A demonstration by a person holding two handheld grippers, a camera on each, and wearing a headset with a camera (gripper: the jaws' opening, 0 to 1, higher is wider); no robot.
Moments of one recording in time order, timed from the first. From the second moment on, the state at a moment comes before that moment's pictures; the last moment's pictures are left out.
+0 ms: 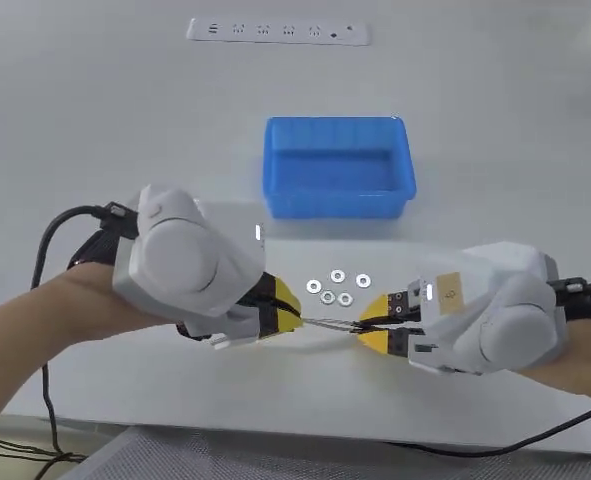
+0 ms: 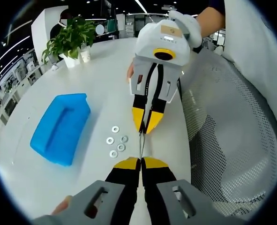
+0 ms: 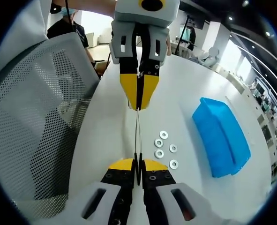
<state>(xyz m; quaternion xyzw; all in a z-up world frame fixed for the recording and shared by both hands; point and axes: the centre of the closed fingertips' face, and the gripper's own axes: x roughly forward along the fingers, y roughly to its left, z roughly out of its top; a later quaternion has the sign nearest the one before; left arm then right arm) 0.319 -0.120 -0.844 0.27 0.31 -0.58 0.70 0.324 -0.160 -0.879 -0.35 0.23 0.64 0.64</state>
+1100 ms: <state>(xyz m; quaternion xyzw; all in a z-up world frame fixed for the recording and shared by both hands) 0.321 -0.109 -0.846 0.32 0.30 -0.59 0.68 0.324 -0.155 -0.871 -0.33 0.21 0.65 0.66</state>
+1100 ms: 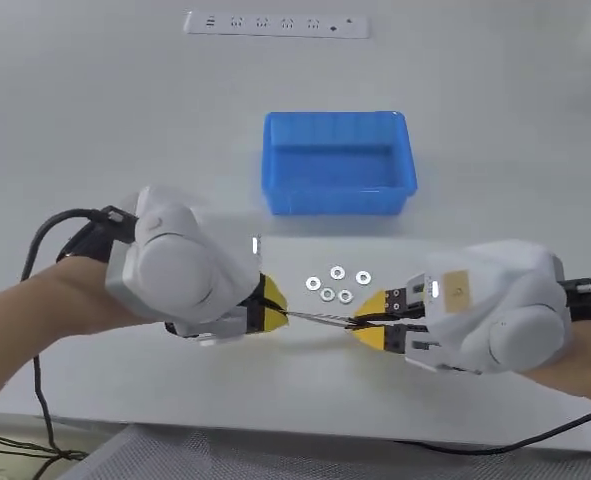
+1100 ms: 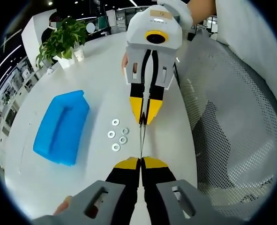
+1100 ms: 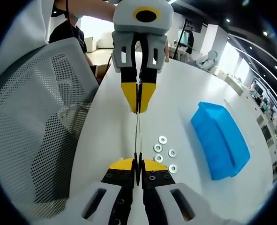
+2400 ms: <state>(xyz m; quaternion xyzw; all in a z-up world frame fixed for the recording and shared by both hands) 0.317 -0.163 -0.788 0.25 0.17 -0.64 0.70 0.320 -0.148 -0.860 -0.30 0.19 0.66 0.66</state>
